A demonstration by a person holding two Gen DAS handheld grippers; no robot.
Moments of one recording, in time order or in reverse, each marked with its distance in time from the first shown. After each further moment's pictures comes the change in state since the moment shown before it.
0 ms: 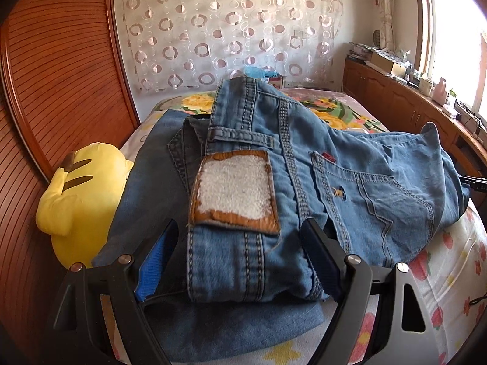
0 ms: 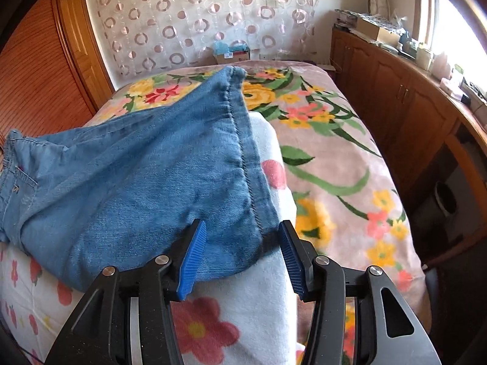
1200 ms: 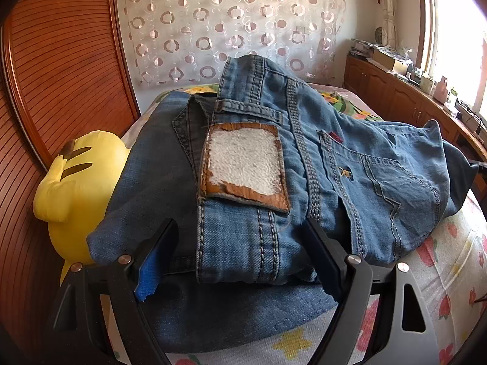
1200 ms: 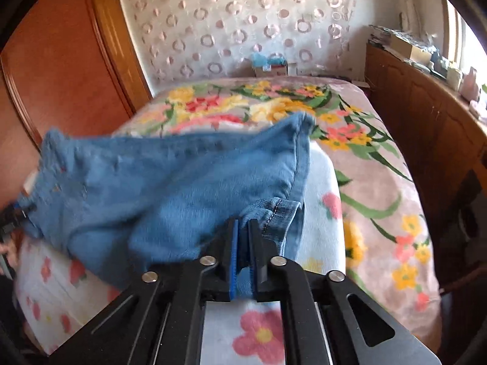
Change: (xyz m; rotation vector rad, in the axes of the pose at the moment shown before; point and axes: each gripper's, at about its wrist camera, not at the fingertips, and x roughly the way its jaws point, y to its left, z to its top) left arm 0.005 0.005 -0.015 -0.012 0.023 -0.009; right arm -0.012 0.020 -0.011 -0.095 -0.027 0.104
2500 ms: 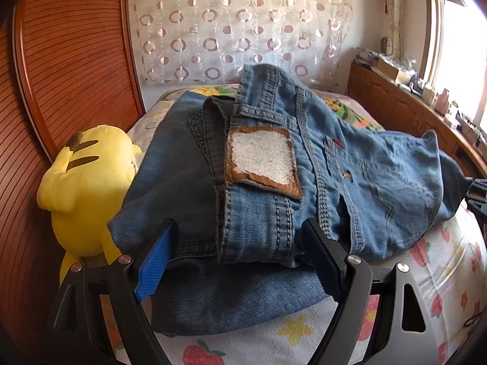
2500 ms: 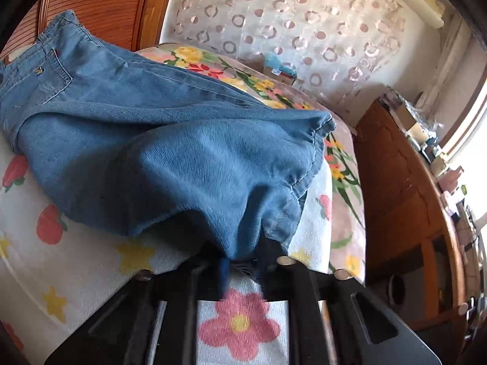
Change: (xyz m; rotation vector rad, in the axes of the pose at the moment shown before) left arm -0.017 0.011 -0.003 -0.059 -0.022 -0.006; right arm 0.022 0.074 -0.047 -0.402 0.013 -0.230
